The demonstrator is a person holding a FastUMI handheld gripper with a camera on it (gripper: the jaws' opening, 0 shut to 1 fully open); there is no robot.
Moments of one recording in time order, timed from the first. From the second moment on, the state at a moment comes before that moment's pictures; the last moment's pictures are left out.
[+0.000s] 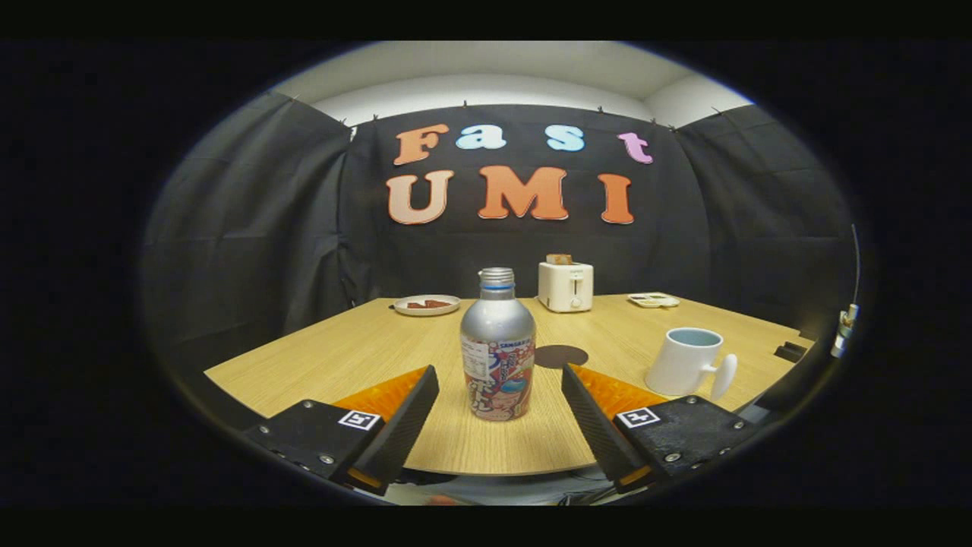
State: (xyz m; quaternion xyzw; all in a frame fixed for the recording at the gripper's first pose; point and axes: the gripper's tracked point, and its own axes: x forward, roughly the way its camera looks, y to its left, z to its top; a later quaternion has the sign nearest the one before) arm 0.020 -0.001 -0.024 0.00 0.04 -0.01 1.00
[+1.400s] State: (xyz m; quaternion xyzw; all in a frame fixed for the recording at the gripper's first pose) arm 0.091 -0.009 -0.039 0.07 0.07 0.00 0.99
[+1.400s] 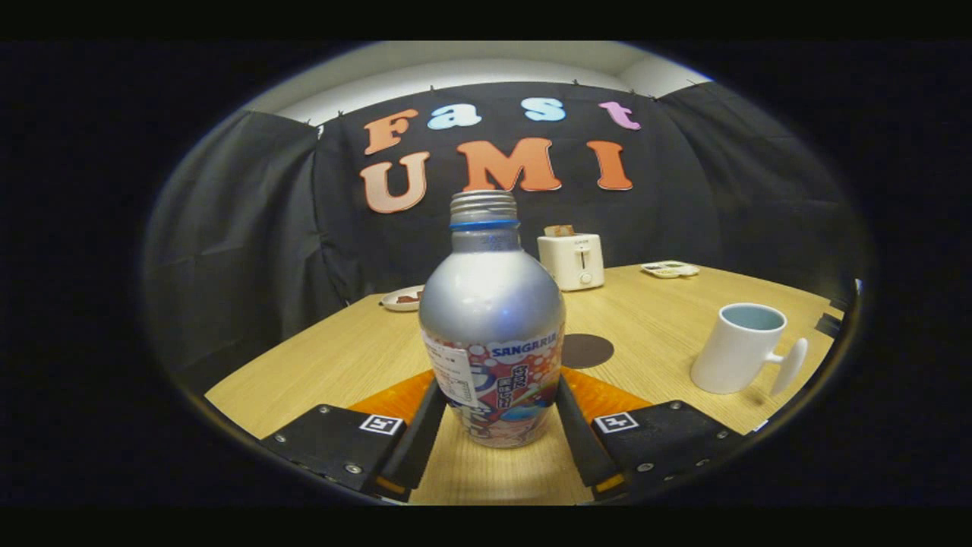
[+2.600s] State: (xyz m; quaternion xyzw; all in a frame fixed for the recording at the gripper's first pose) arm 0.106 -0.073 -0.006 0.59 0.04 -0.06 0.80
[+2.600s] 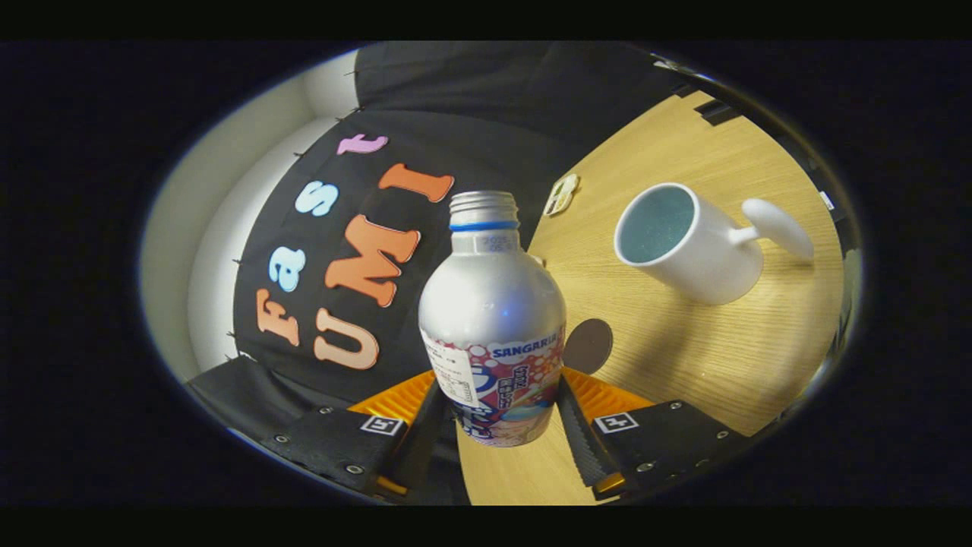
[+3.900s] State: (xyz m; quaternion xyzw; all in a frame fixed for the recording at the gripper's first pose) arm 0.118 -0.091 0.008 0.81 0.06 -0.09 0.58
